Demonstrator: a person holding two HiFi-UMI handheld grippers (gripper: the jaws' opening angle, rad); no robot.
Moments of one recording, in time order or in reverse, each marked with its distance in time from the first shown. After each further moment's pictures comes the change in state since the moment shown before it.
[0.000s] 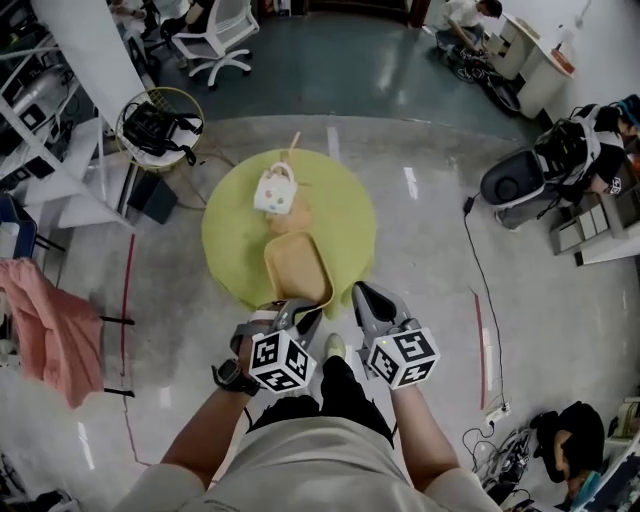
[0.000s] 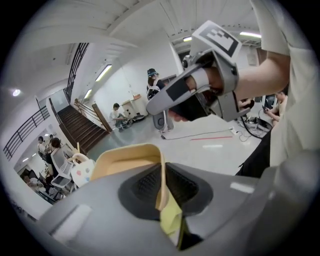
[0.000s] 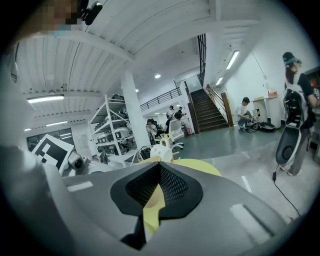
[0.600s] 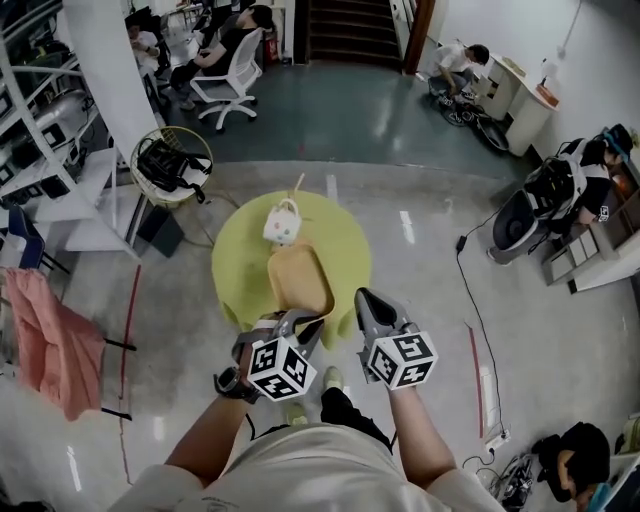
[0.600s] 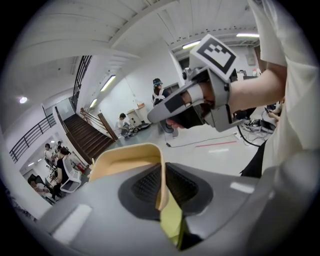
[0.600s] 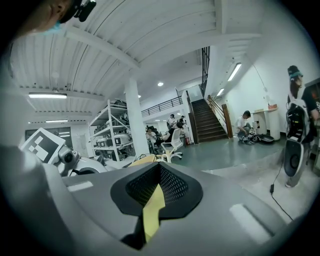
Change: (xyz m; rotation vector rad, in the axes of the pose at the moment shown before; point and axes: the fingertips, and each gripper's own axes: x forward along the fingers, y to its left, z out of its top) left arm -0.059 0.017 0.050 0.018 -0.080 0.063; right arm -0.023 0.020 0.060 -0.059 -0.088 -0.020
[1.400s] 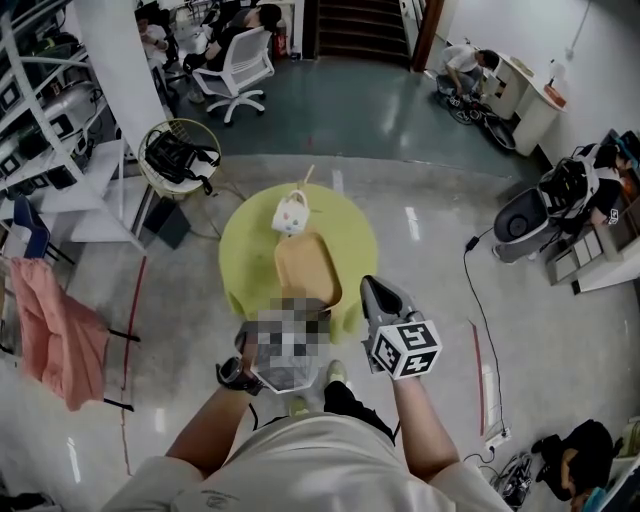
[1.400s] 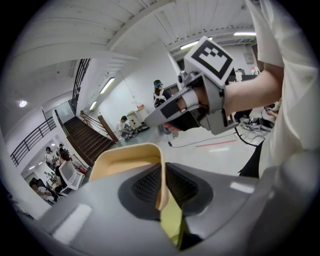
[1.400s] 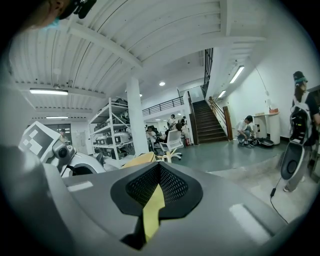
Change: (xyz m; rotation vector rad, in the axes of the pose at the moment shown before) left arm -0.014 0.002 0.007 0.029 -0.010 0.009; right arm 0.004 0.008 0.006 -0.037 0.000 -0.006
